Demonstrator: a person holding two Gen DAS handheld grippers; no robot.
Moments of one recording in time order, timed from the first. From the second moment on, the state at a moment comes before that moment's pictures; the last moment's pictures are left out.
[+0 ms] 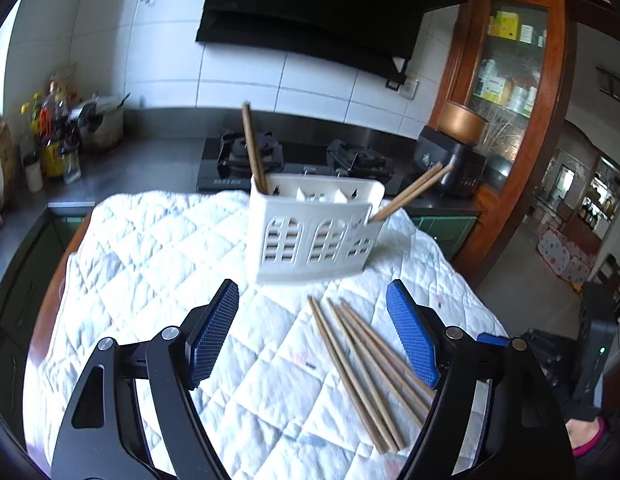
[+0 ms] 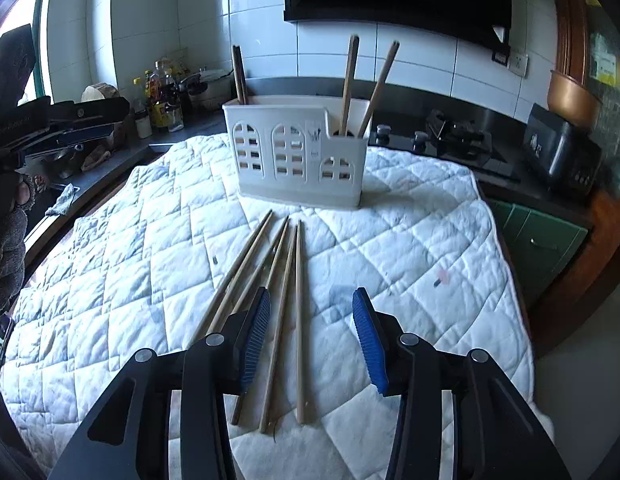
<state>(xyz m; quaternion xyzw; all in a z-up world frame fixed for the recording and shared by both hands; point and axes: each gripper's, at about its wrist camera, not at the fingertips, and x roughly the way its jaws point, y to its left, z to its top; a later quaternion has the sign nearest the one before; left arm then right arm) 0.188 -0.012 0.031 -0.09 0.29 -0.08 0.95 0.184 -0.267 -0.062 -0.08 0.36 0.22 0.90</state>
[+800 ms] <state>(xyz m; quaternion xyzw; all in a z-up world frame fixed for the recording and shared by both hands) 0.167 -0.025 -0.070 -0.10 0.40 -0.05 0.91 0.193 -0.255 -0.127 -0.09 0.42 0.22 0.88</state>
